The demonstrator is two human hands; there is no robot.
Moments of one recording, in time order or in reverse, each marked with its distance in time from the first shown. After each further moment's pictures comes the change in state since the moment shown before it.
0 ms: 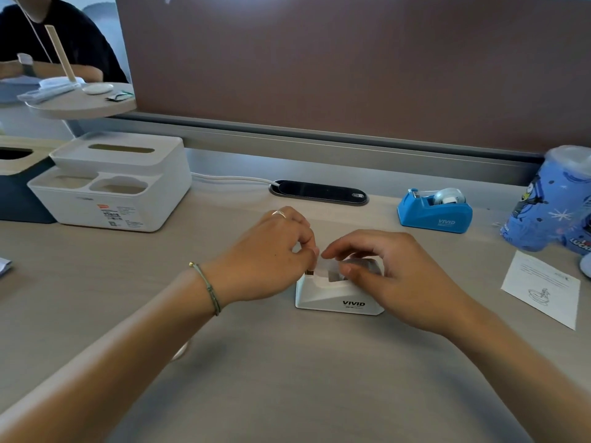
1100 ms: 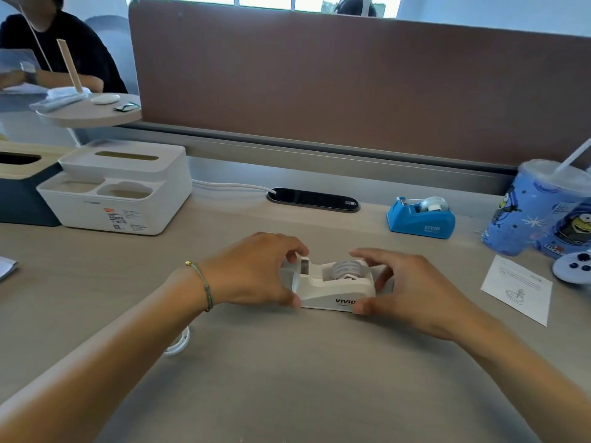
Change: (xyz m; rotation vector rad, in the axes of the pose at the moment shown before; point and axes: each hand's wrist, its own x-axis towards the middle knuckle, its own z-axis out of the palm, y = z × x) left_hand -0.006 -0.020 0.000 0.168 -0.200 0.009; right_hand -0.022 0.020 -0.008 -0.133 -0.101 0.320
